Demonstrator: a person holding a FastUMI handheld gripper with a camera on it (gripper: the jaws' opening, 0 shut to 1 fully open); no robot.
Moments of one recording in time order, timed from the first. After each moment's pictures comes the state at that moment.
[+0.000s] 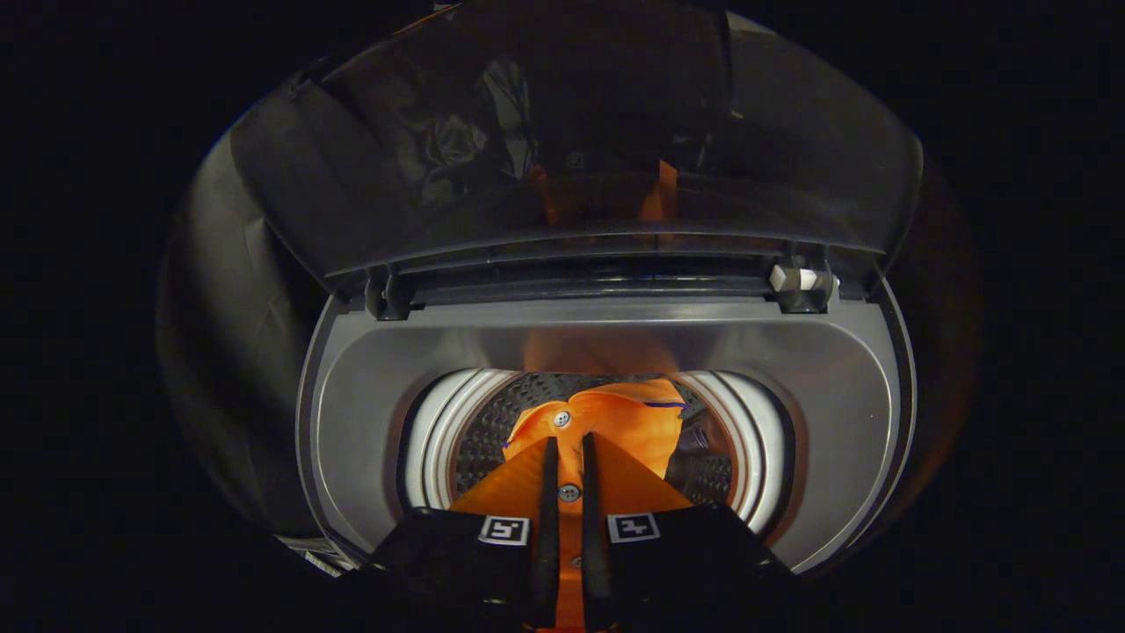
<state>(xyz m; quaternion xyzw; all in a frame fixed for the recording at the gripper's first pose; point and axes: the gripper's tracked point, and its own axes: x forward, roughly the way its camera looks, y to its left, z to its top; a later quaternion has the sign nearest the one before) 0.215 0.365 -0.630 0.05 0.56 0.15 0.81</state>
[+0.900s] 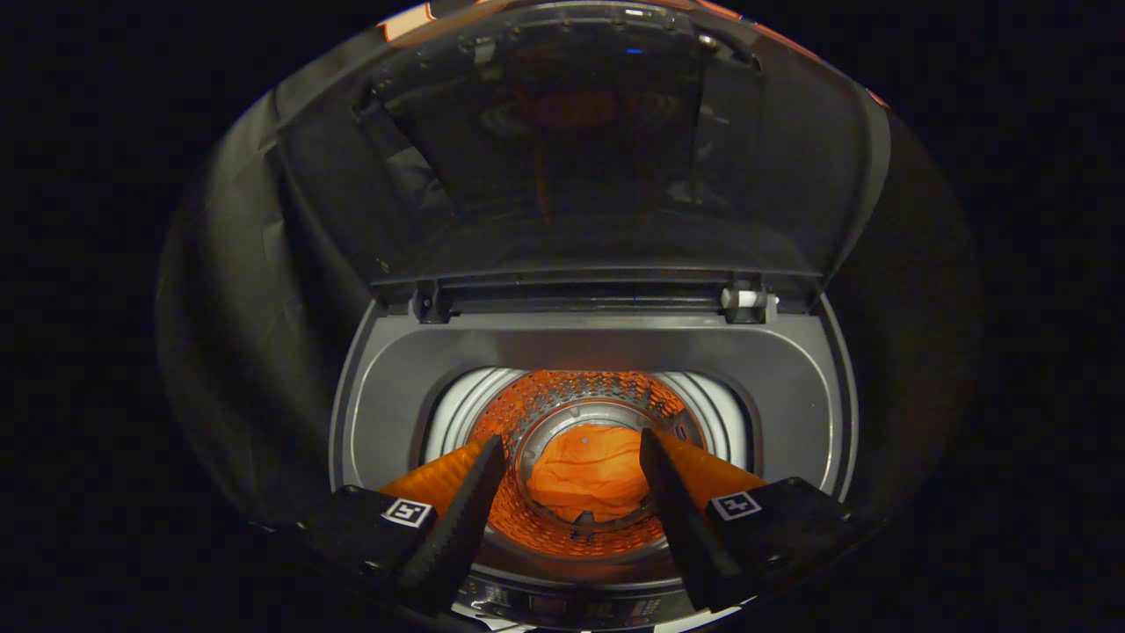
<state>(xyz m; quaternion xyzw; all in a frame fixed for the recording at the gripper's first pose) 0.207 0.353 -0.592 0.03 0.52 0.15 0.84</state>
